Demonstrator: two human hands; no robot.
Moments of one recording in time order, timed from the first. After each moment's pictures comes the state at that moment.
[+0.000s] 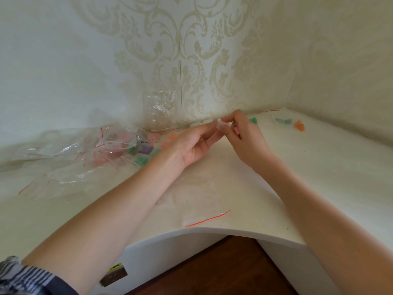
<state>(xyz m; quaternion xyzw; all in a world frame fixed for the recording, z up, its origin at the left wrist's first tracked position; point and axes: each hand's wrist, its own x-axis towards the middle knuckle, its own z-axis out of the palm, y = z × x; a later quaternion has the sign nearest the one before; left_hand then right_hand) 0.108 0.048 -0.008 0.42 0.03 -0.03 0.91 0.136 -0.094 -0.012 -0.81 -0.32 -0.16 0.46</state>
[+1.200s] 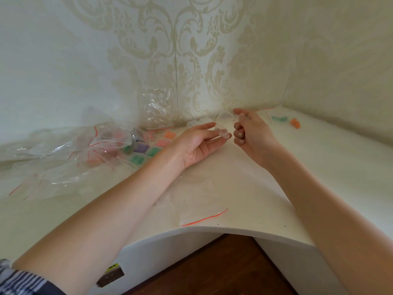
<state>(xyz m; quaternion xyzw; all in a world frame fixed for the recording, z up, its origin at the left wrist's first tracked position) 0.109 0.037 -0.014 0.43 0.06 -0.04 0.90 0.149 -0.099 -0.003 -0.62 -0.10 0.09 0.77</state>
